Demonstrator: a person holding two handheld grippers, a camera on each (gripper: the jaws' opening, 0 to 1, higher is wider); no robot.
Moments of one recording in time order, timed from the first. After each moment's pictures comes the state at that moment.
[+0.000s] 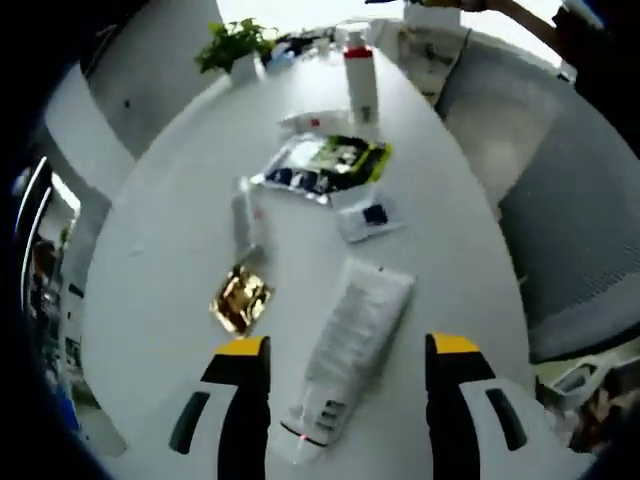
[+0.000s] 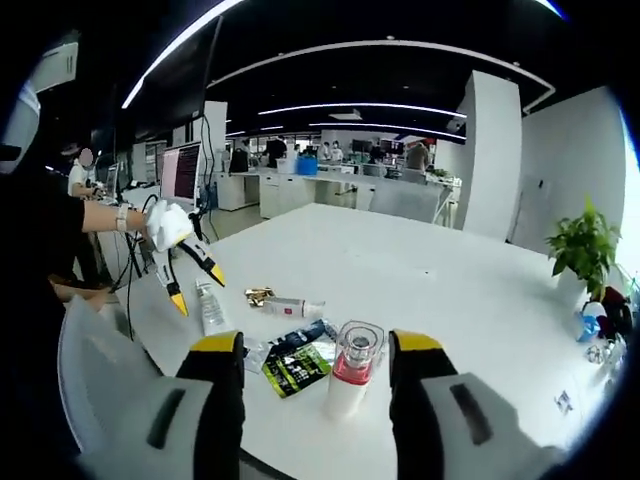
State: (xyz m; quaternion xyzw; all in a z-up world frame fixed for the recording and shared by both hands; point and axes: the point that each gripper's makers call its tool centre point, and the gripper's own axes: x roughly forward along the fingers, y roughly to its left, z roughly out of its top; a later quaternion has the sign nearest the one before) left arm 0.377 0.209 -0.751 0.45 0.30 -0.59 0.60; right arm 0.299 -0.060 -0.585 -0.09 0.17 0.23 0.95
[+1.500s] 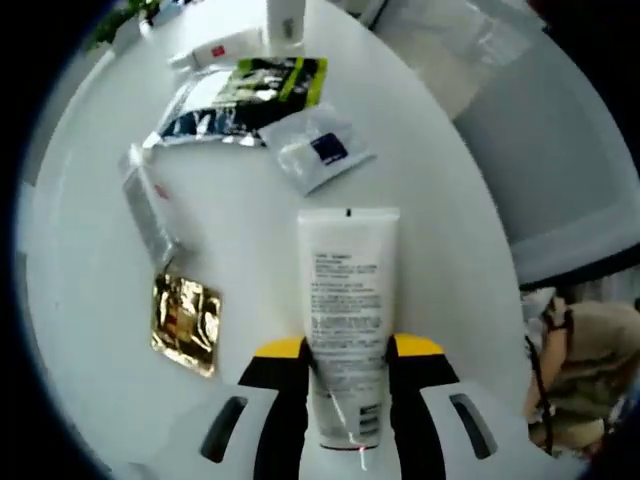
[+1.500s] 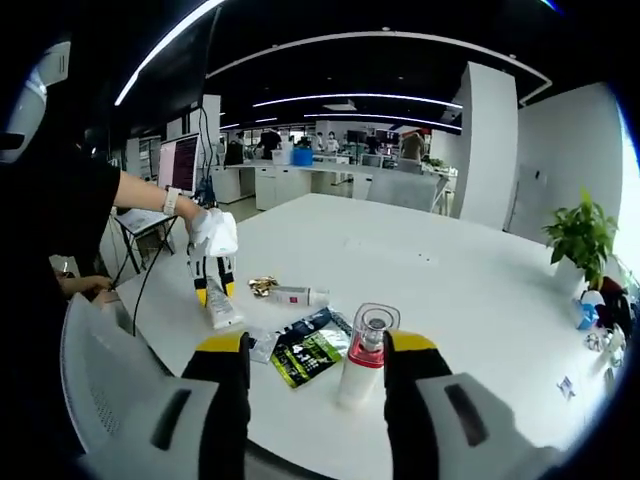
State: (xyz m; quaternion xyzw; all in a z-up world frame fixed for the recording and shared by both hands) left arm 0.378 0.210 -0.782 0.49 0.41 -0.66 0.39; right arm 0.291 -0.052 -0.595 -0.08 0.19 0.22 0.95
